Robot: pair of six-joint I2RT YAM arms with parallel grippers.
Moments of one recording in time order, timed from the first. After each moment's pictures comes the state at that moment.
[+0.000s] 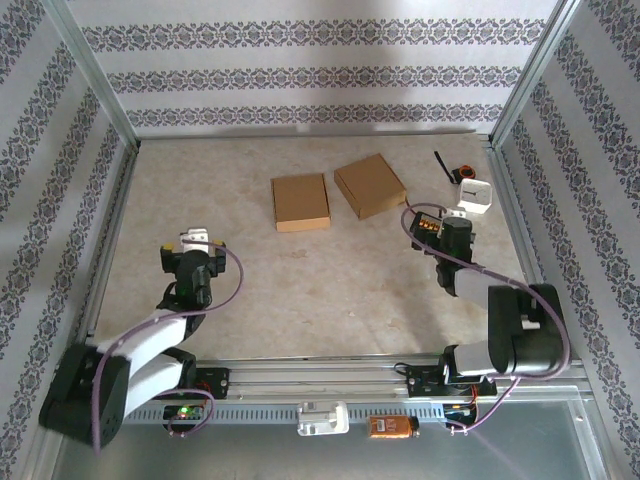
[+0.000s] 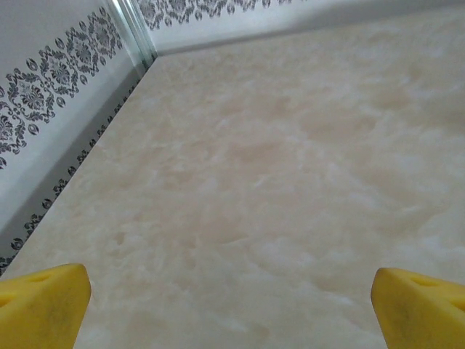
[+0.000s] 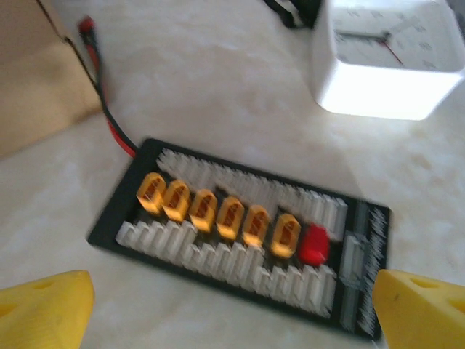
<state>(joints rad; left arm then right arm) -0.23 1.09 0.21 0.48 -0.57 0.04 0.01 1.42 0.45 0.39 0.13 0.10</state>
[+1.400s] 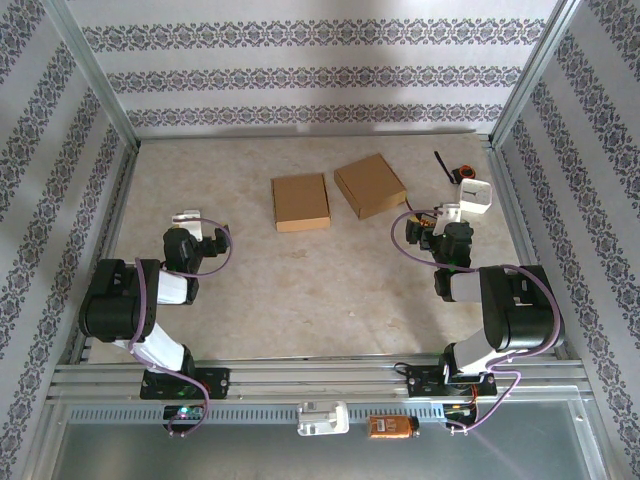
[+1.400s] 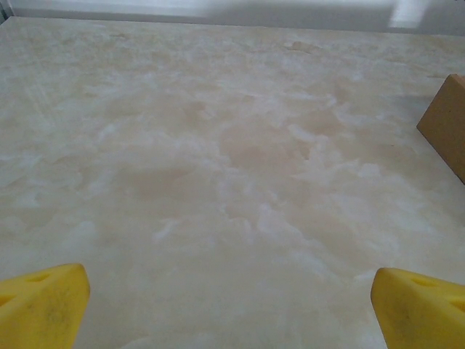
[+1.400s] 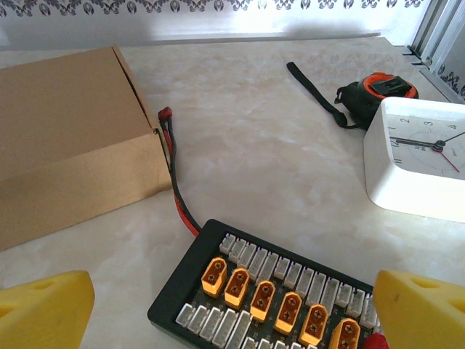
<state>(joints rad) 0.06 1.60 0.35 0.88 0.03 -0.06 0.00 1.53 0.36 0.81 0.01 0.04</state>
